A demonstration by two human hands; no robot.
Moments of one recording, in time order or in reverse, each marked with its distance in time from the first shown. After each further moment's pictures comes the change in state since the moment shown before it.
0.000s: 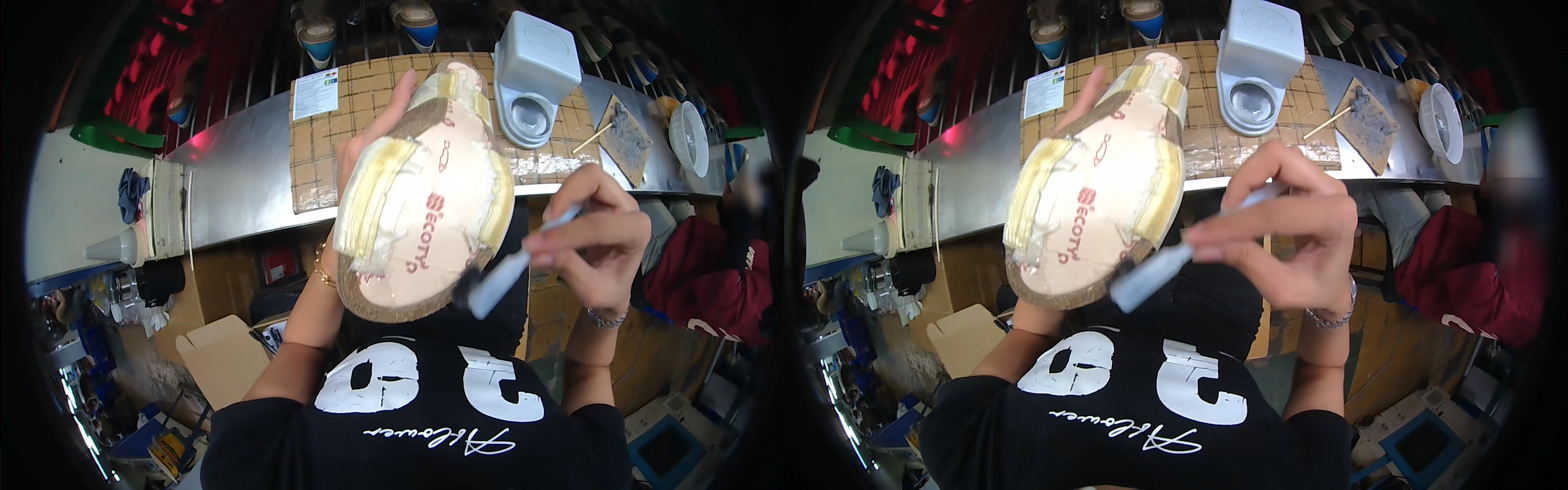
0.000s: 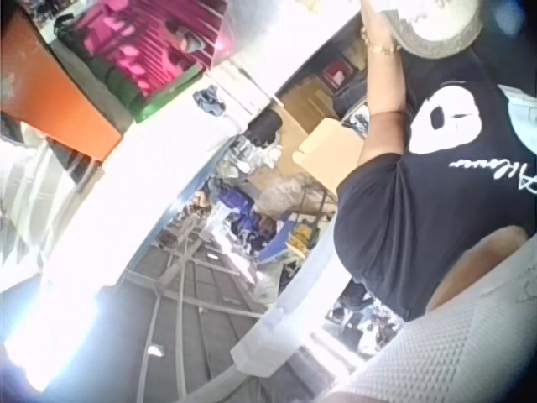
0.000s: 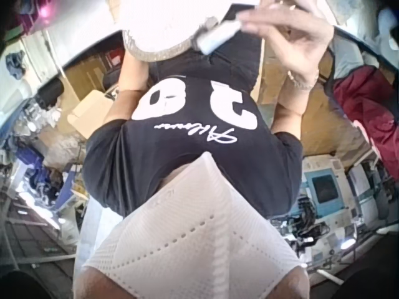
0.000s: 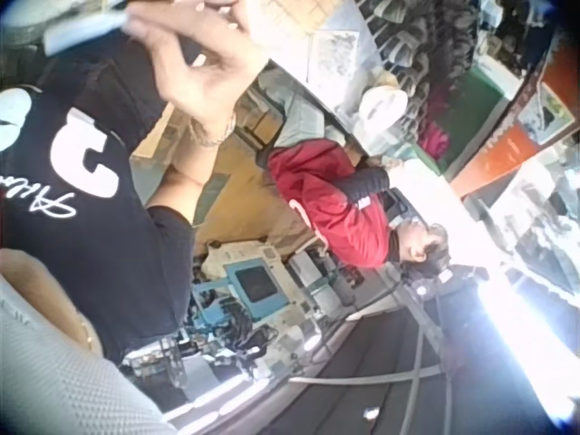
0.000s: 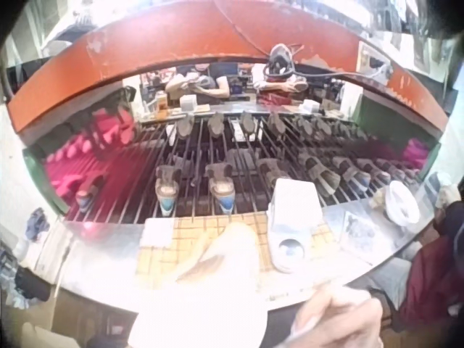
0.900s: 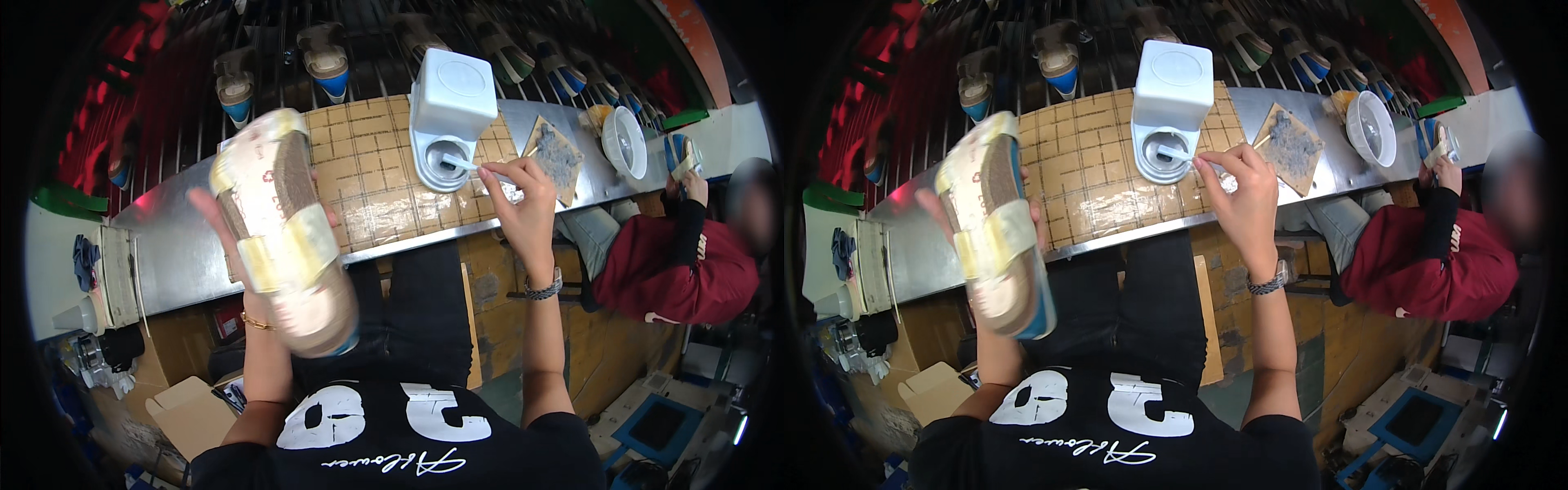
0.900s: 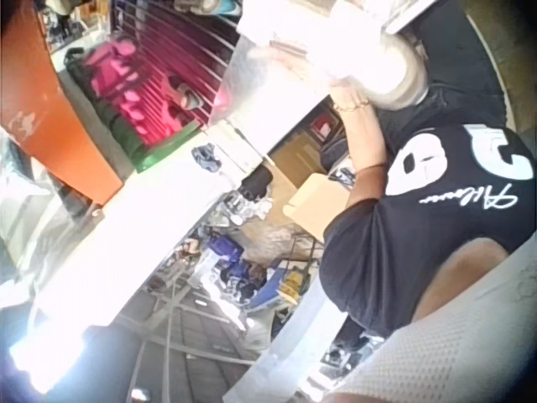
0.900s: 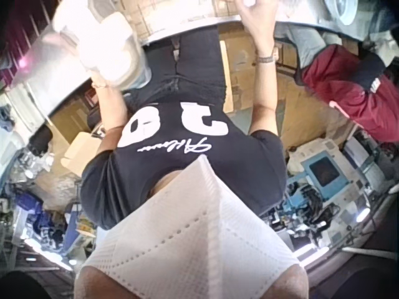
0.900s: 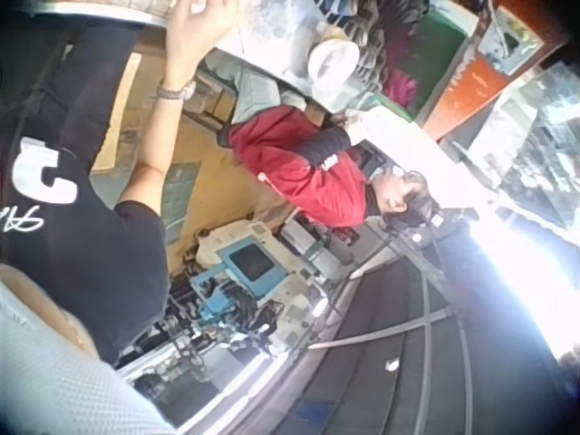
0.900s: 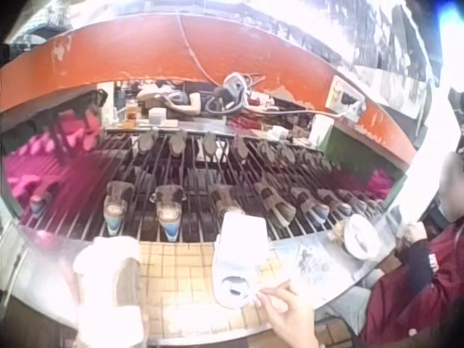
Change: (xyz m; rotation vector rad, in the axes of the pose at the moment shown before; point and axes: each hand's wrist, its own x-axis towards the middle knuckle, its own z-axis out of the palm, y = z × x) left_hand 0.019 -0.016 -0.024 -1.455 -0.325 -0.386; right_hand 0.003 0.117 -0.049 -0.793 0.295 0.157
